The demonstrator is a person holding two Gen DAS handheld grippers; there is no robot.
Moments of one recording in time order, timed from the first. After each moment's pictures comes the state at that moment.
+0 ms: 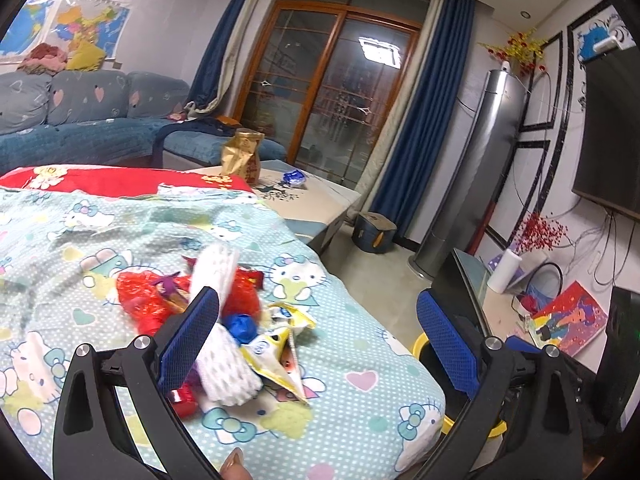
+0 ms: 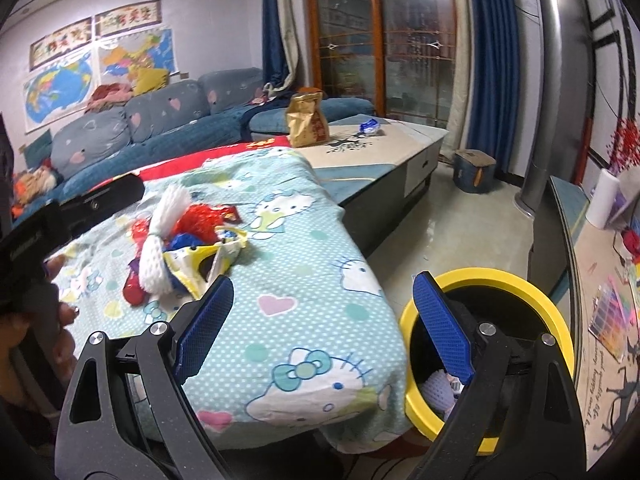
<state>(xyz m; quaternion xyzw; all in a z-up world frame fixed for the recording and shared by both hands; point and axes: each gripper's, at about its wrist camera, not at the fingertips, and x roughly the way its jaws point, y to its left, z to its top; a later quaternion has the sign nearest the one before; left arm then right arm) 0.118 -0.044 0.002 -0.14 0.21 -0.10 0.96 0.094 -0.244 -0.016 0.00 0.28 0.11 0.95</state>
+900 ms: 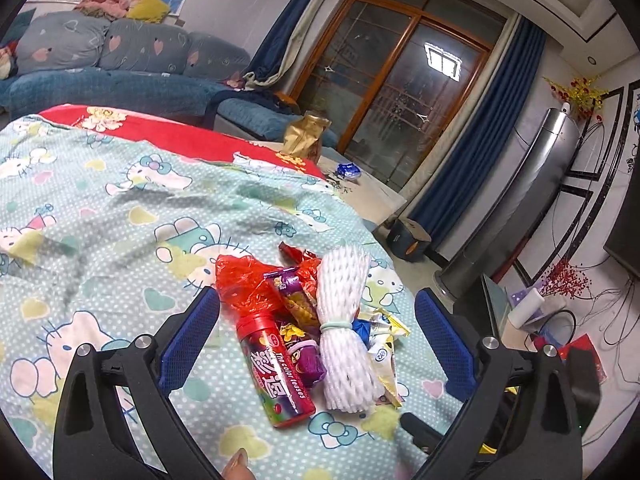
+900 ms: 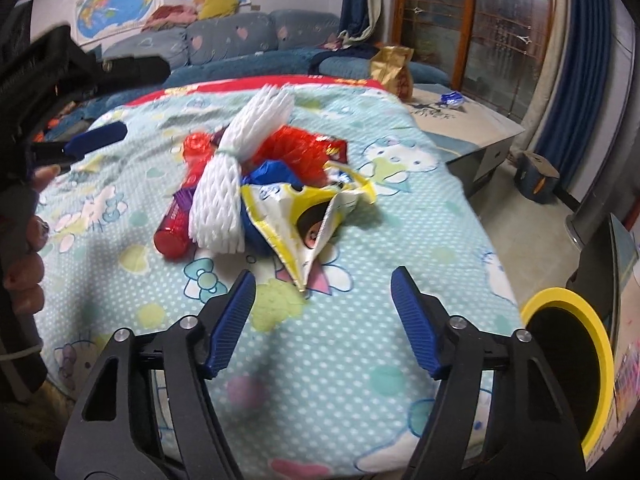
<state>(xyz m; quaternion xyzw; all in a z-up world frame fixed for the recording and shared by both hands) 0.132 0.053 -0.019 -0.22 0.25 -0.04 0.94 0.132 -0.132 -0.070 -0.10 0.36 0.21 0.91</state>
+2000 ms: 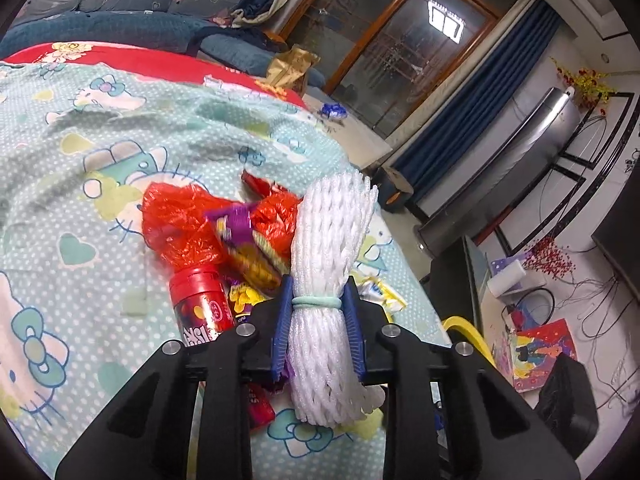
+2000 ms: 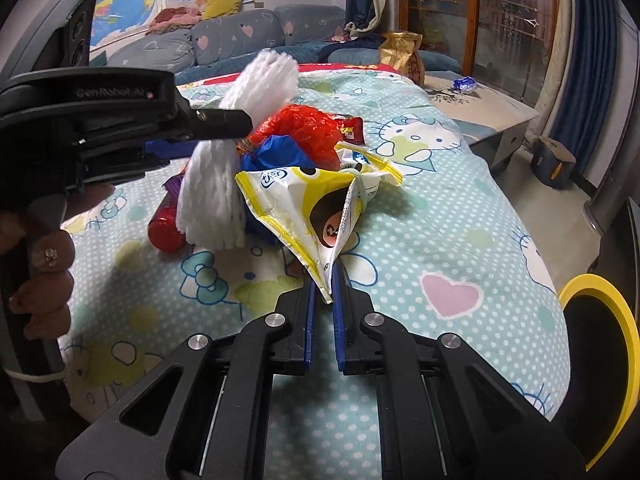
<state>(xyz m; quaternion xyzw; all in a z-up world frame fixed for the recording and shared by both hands) 0.180 0.028 -0.063 -0.26 0.34 -0.10 0.90 0.137 -0.131 -0.087 -0.07 0.37 0.23 0.90</state>
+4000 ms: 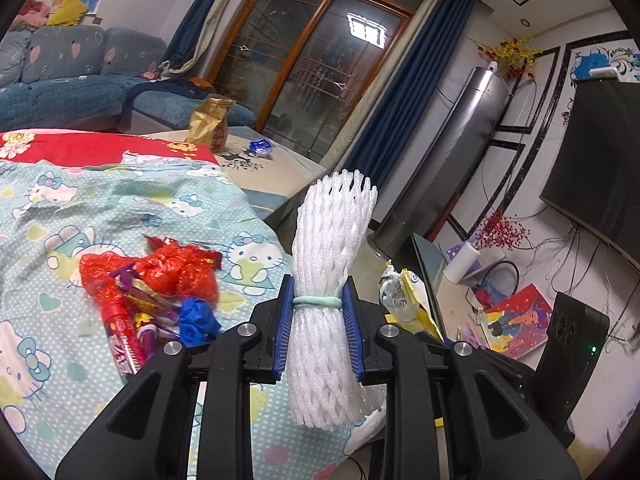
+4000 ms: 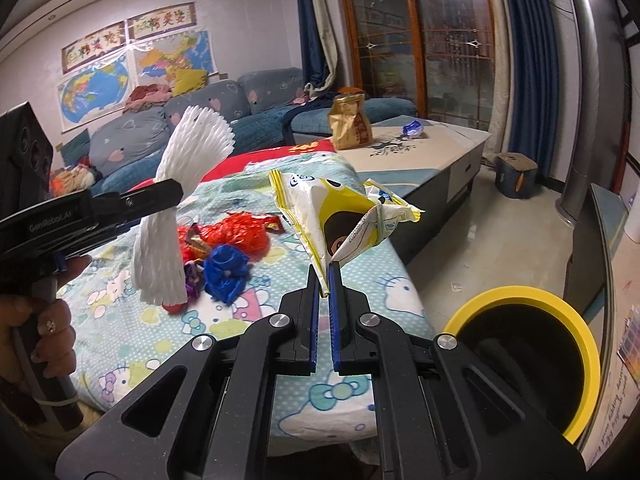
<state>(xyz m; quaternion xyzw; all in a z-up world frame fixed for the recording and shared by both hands) 0.126 -0.045 0.016 -0.18 0.26 -0.19 0.93 0.105 -0.242 -0.005 0.02 0.28 0.18 0.94</state>
